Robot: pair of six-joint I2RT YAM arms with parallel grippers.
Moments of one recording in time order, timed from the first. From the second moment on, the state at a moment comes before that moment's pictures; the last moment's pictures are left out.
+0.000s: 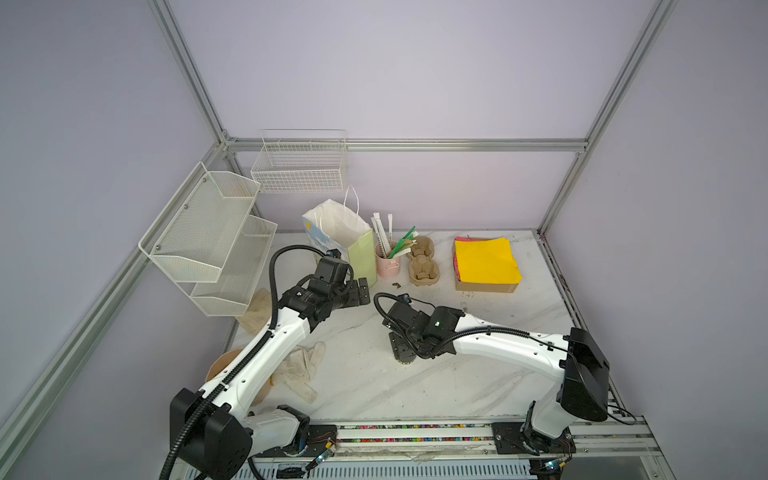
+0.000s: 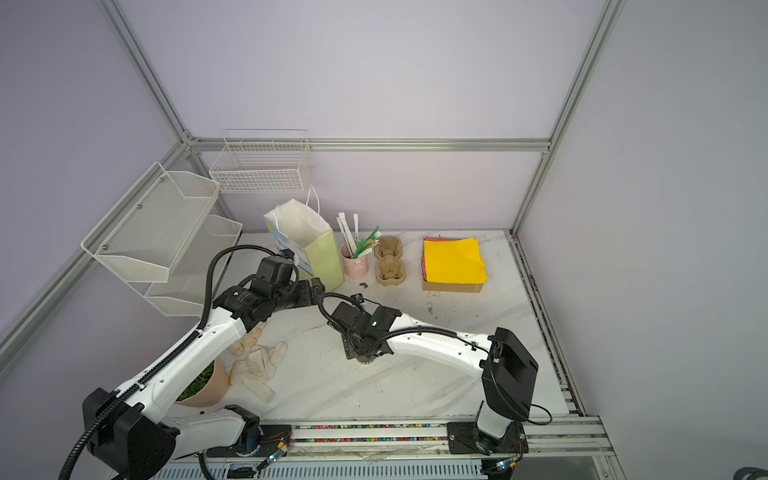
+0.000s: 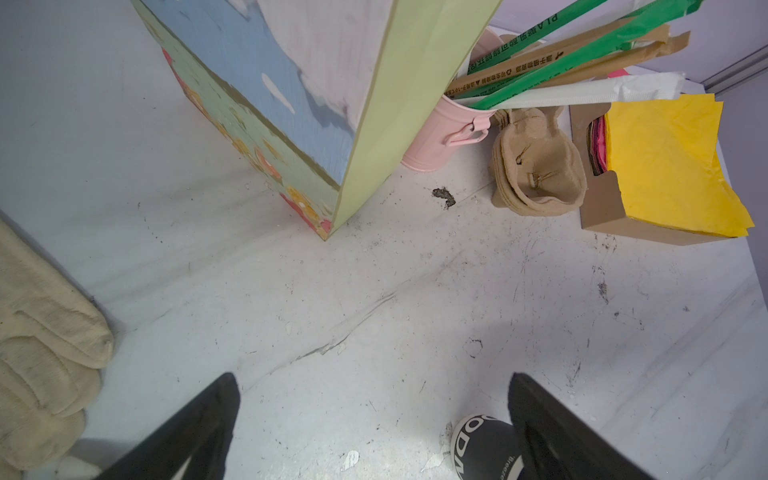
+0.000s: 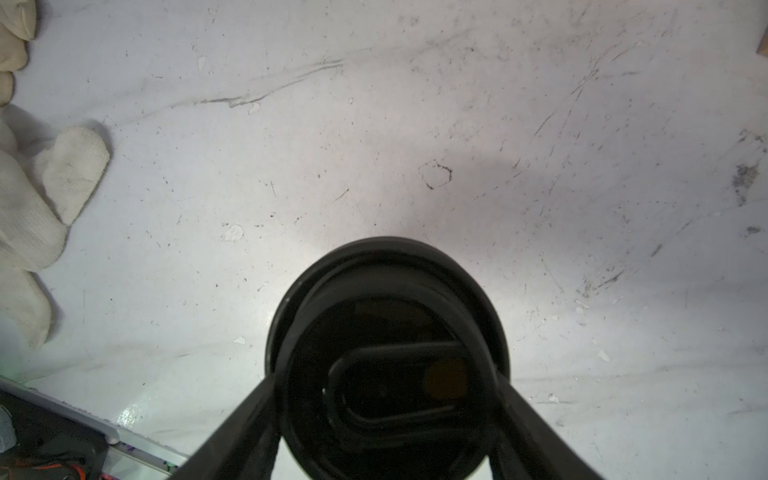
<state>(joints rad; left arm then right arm) -0.41 1.25 1.12 -0.69 -0.11 -0.48 1.12 1.66 1.34 -0.85 0.23 0.75</state>
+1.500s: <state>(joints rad) -0.41 1.24 1.12 -0.69 -0.10 -0.48 0.24 1.68 1.35 -0.80 0.29 0.58</state>
